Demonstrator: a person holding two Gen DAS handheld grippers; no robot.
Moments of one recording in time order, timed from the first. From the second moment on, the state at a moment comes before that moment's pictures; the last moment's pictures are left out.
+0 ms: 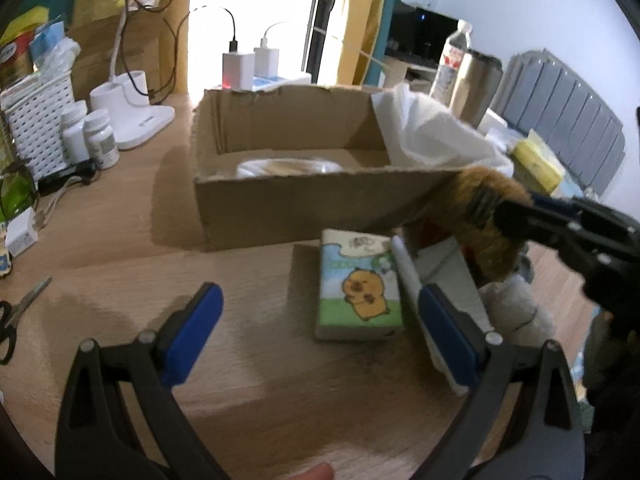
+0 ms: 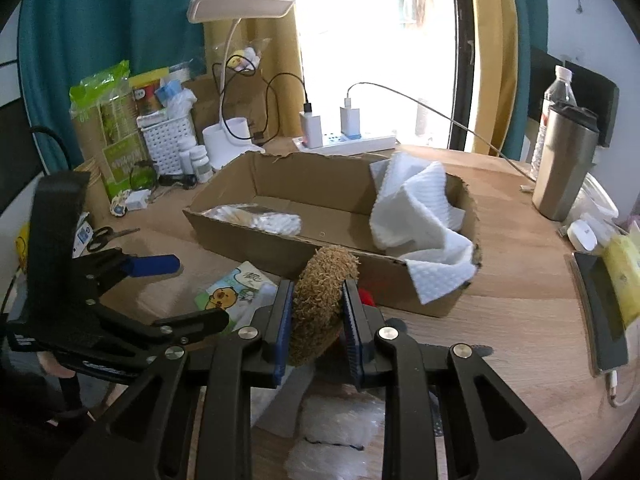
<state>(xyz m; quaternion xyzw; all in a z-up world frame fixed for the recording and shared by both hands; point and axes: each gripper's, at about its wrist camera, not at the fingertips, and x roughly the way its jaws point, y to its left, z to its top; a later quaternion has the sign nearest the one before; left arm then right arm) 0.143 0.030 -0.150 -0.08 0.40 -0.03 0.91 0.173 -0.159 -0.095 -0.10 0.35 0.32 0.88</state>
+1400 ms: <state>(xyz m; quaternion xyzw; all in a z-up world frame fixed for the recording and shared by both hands) 0.125 0.007 -0.092 -0.01 0.36 -0.05 0.93 0.153 -0.182 -0.031 -0.09 0.26 0.32 0.91</state>
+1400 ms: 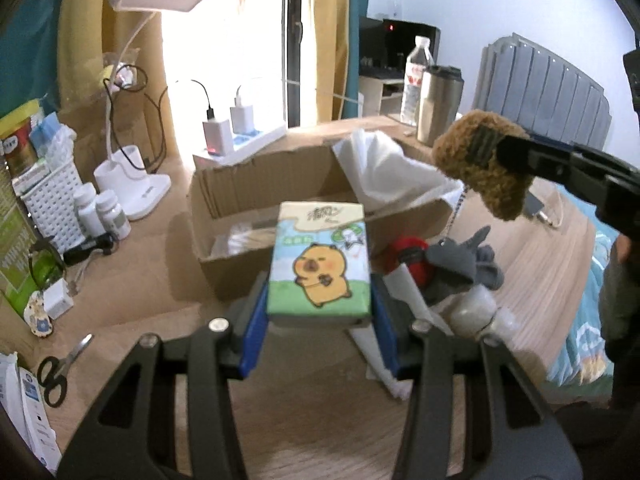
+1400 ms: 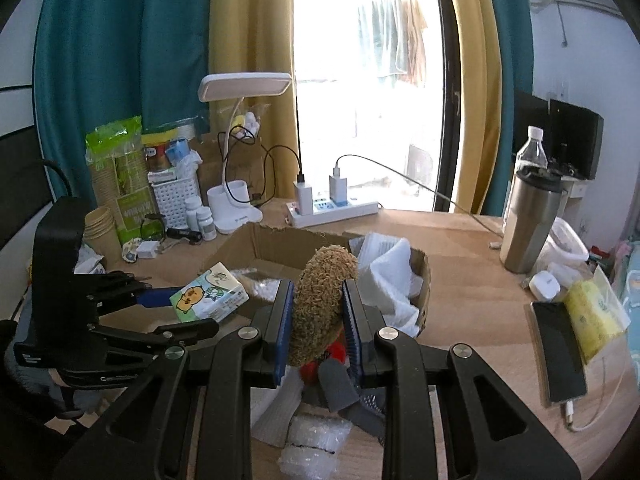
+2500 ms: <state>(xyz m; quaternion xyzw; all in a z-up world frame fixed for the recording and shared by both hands) 0.188 0.003 -0.073 -0.04 0.33 -0.08 0.94 0.229 -0.183 -0.036 -0.07 0.28 0.32 0.91</state>
